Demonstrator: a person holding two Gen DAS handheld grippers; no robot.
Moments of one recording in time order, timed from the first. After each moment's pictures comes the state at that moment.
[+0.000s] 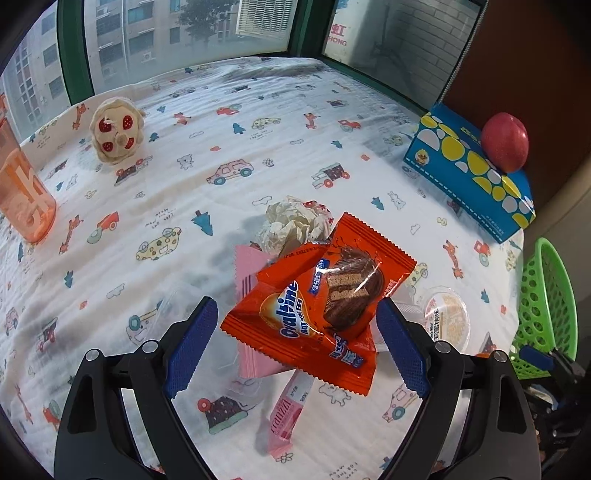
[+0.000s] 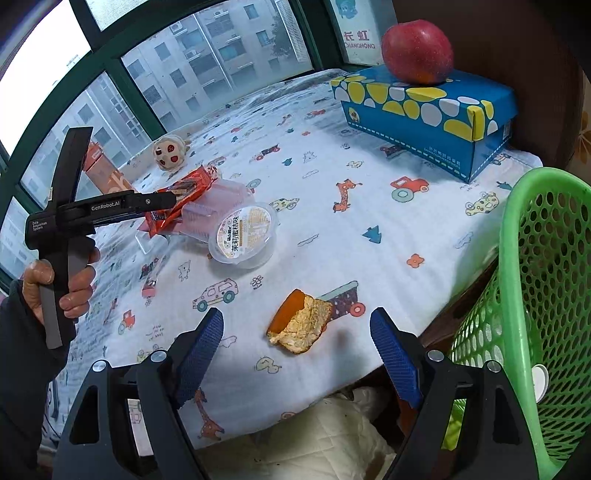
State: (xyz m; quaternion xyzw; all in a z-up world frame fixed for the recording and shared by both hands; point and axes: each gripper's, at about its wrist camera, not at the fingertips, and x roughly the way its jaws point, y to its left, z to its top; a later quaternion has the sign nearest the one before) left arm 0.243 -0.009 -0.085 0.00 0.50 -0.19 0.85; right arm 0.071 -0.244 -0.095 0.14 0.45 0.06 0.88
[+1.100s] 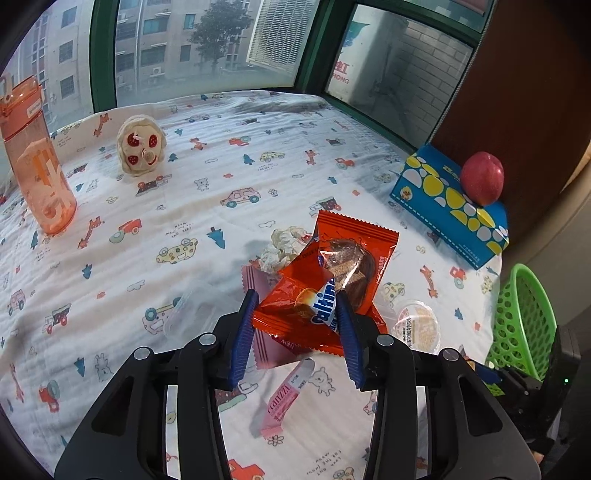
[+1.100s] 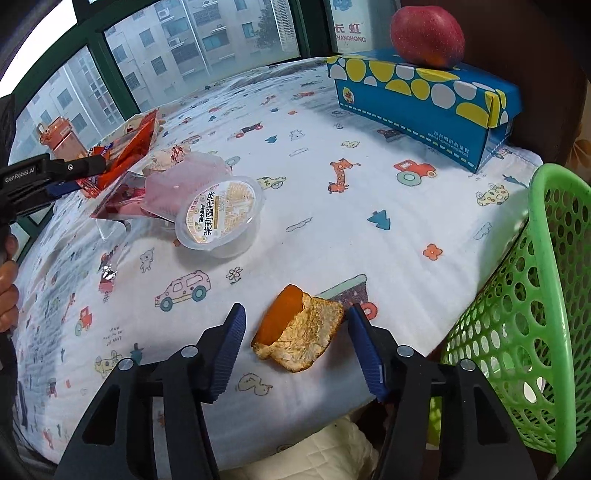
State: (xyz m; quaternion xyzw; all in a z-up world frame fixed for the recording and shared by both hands) left arm 0.212 0.015 -0.053 -0.04 0.44 -0.19 0.88; right arm 0.090 -0.220 -0.126 0.08 0.47 0.01 0.88
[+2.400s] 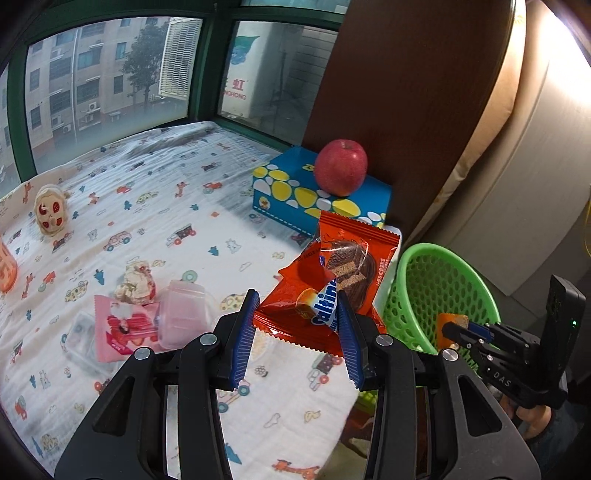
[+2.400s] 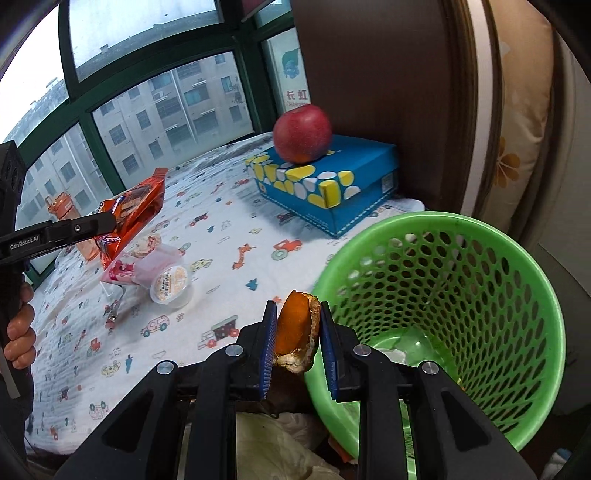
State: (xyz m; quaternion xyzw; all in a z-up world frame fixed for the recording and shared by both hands) left arm 0.136 -0.115 0.012 -0.01 0.39 -0.32 0.86; right arm 0.004 -0.340 -0.040 0.12 0.37 -0.05 0.92
